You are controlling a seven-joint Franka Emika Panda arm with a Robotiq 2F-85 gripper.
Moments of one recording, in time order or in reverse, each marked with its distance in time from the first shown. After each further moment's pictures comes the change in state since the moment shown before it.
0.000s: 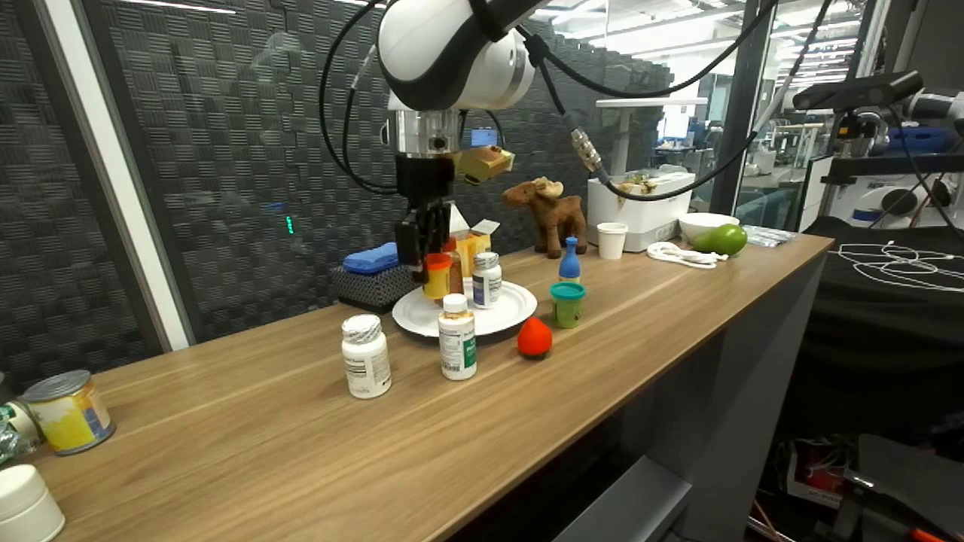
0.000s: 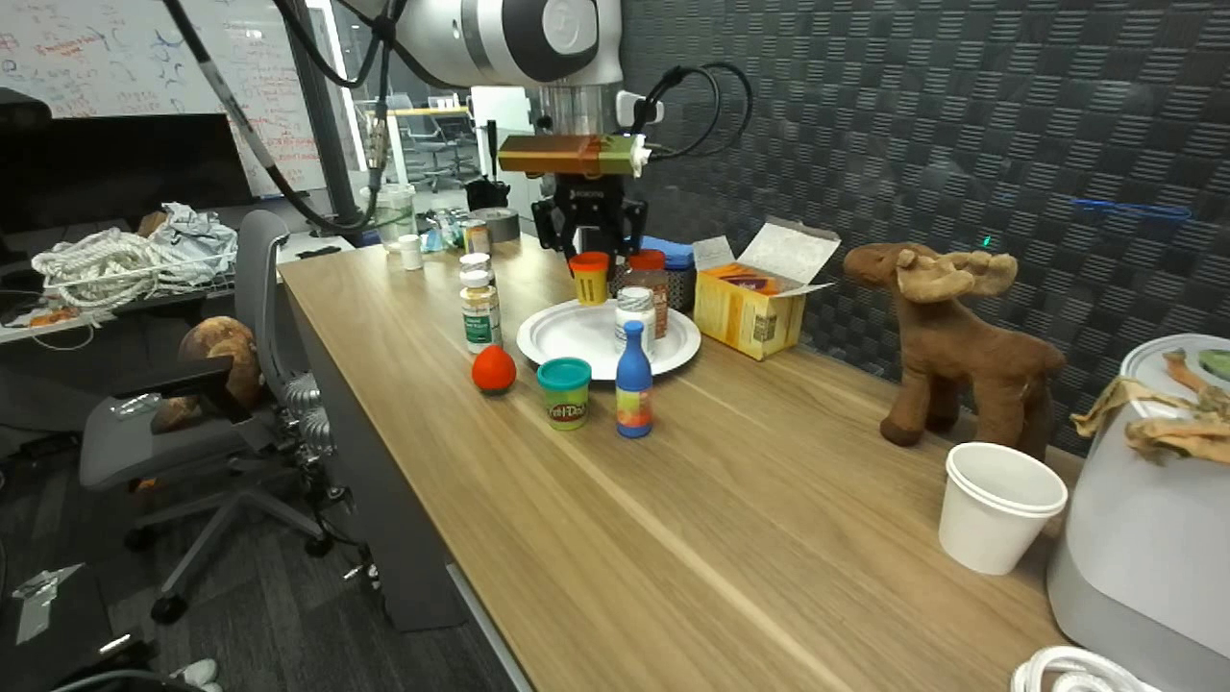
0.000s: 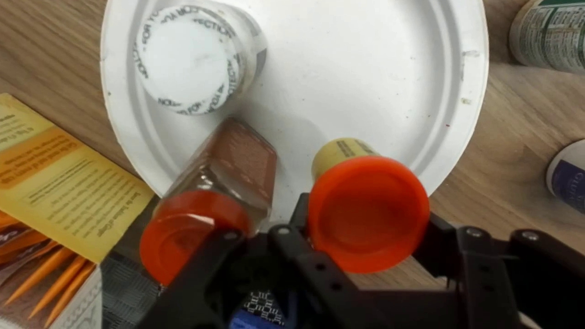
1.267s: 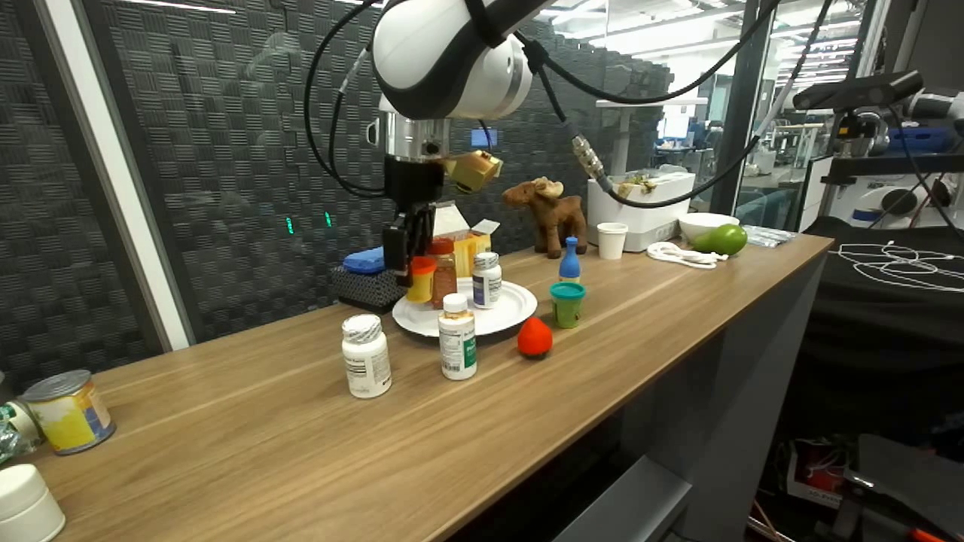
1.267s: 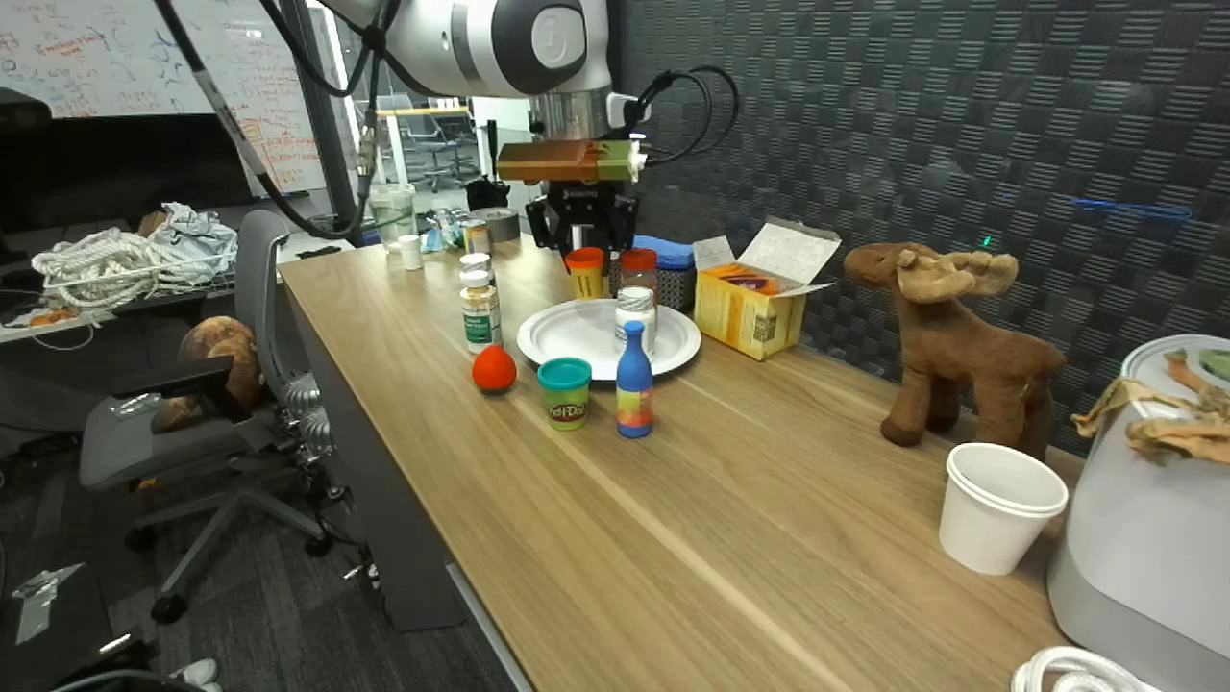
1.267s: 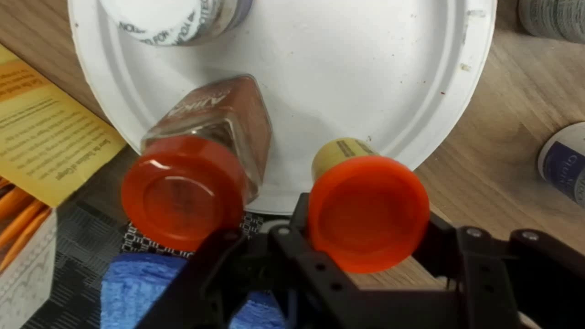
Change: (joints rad) arm -0.003 -0.001 0.029 -0.030 0.002 0.097 -0.061
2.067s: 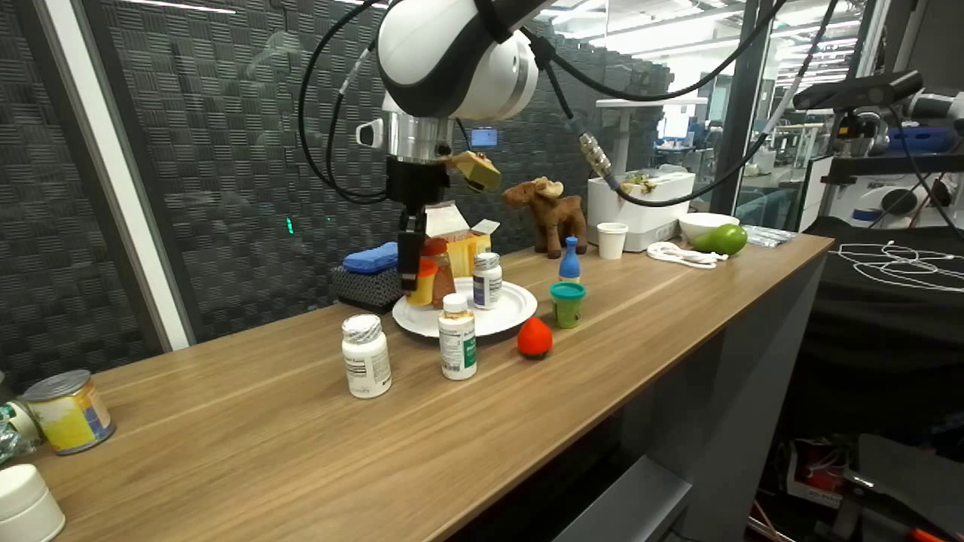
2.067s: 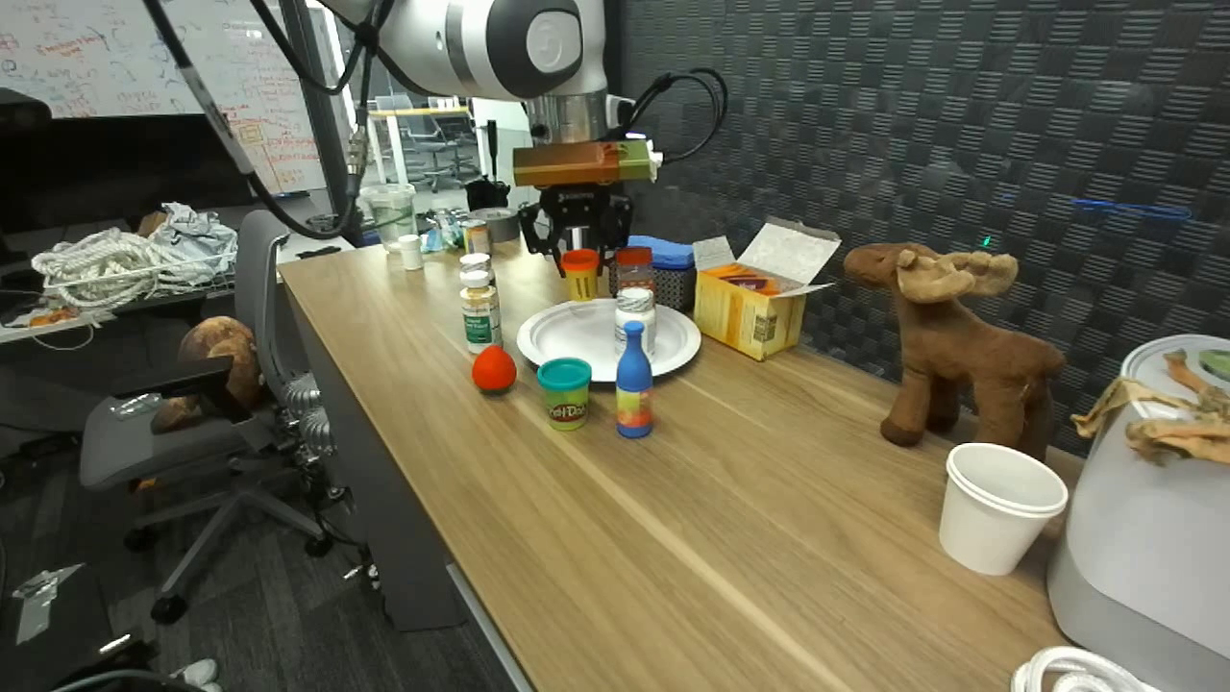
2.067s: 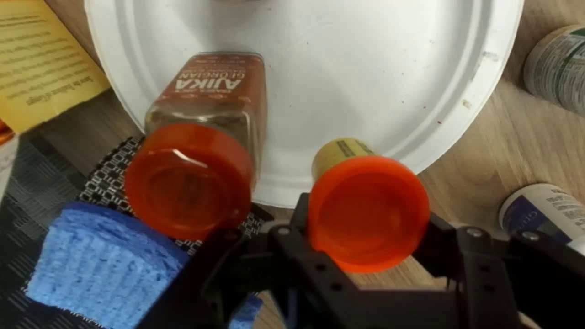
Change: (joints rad) arm -0.035 -0.019 0.044 -0.039 0.010 0.012 -0.281
